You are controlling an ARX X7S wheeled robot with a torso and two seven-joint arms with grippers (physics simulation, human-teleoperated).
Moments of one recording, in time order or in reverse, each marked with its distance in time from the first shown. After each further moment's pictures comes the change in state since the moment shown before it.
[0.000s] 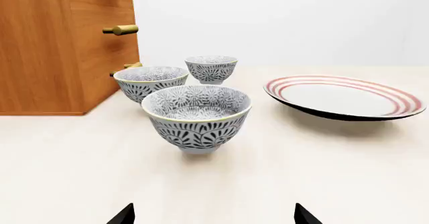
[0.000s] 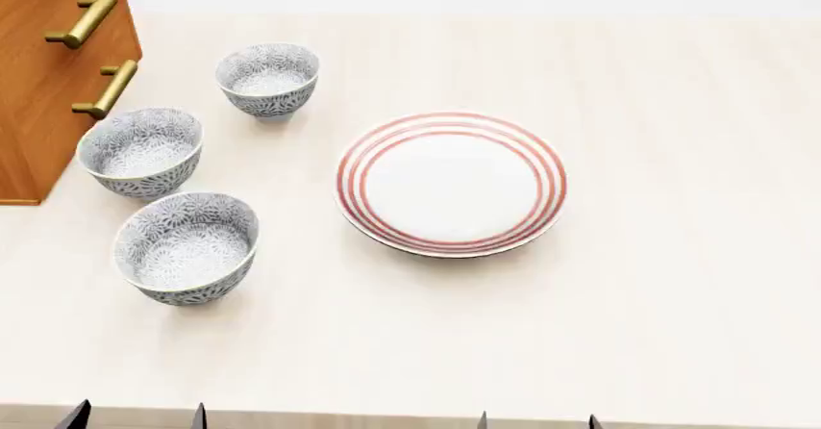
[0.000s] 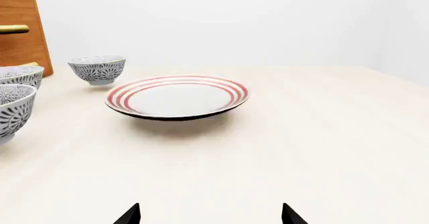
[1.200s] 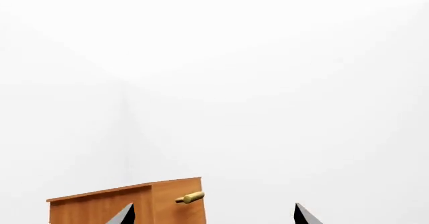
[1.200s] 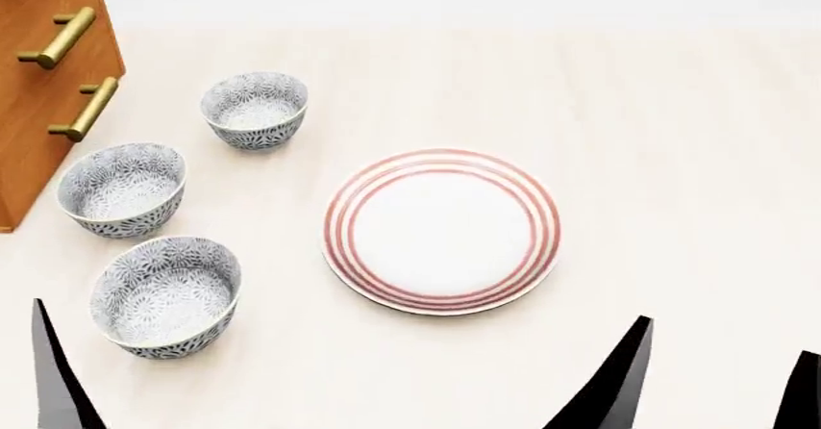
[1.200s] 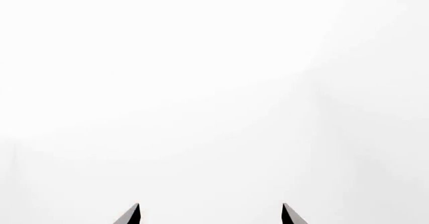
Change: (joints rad) left arm 0.107 -0.136 0.077 0.447 0.235 0.252 -0.328; right arm -0.064 0.093 -0.059 -0.270 0.247 -0.659 0.162
